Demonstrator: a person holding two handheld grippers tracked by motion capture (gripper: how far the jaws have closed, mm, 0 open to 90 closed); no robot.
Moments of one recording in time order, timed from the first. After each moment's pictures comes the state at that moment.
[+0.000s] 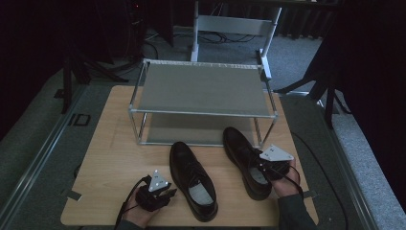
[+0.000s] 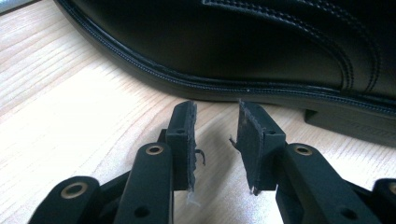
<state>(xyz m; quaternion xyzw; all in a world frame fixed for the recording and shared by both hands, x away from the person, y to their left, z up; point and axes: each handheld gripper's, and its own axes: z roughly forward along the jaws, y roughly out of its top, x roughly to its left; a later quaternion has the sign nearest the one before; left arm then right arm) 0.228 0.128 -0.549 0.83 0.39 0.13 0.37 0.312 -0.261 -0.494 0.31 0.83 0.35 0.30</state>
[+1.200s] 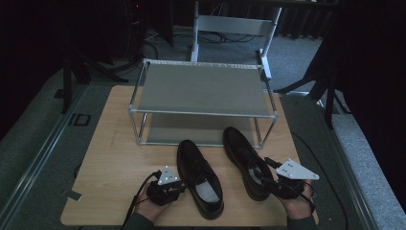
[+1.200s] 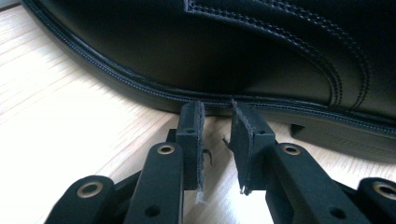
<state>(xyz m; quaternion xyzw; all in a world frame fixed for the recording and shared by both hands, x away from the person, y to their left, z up) 0.249 0.102 -0.556 0.84 0.37 0.09 0.40 0.248 -0.274 -0.460 0.34 0.79 0.43 0.27</state>
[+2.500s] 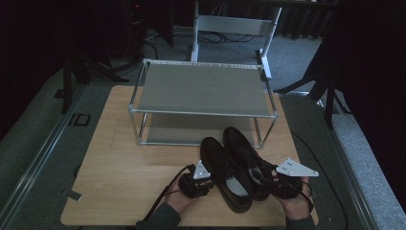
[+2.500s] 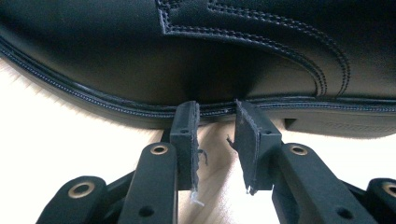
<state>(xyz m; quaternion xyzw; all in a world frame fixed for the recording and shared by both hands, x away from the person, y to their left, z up) 0.276 0.019 -0.552 0.86 0.30 0.09 0.40 0.250 -0.275 -0.463 0.36 0.79 0.45 0.22</state>
